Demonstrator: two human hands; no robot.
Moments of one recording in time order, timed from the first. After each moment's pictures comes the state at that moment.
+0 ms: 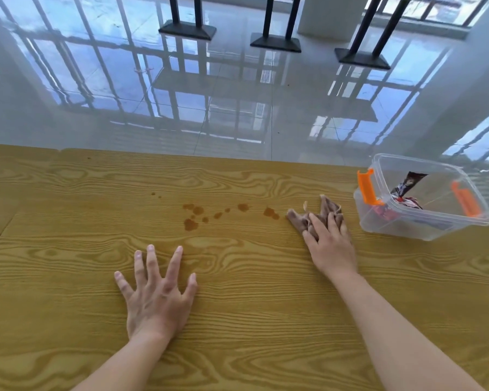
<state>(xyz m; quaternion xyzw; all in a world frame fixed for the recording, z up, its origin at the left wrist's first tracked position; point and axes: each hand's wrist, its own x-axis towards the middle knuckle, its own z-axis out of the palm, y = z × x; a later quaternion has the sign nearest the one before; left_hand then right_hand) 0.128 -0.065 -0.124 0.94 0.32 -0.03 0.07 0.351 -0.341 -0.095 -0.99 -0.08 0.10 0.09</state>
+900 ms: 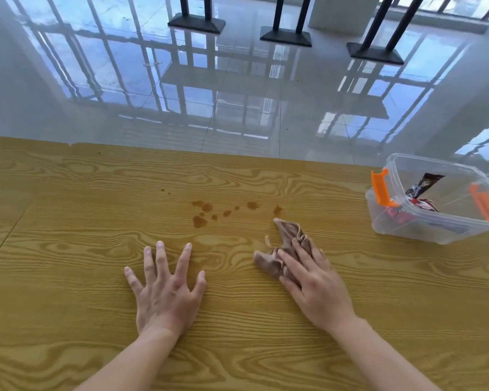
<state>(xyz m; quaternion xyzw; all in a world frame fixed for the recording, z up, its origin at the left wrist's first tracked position) 0.129 -0.067 -0.115 0.94 0.32 -0.04 0.08 0.272 -0.339 -0.111 -0.94 -0.34 0.05 0.07</state>
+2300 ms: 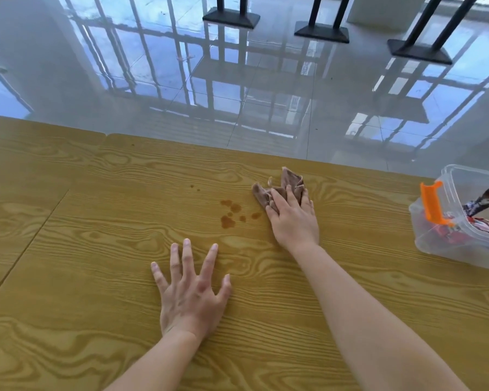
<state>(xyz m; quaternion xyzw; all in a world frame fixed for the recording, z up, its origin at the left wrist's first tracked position) 0.129 -0.067 -0.119 0.94 0.32 -0.03 0.08 0.356 -0.175 -0.096 -0.96 -0.24 0.11 0.11</state>
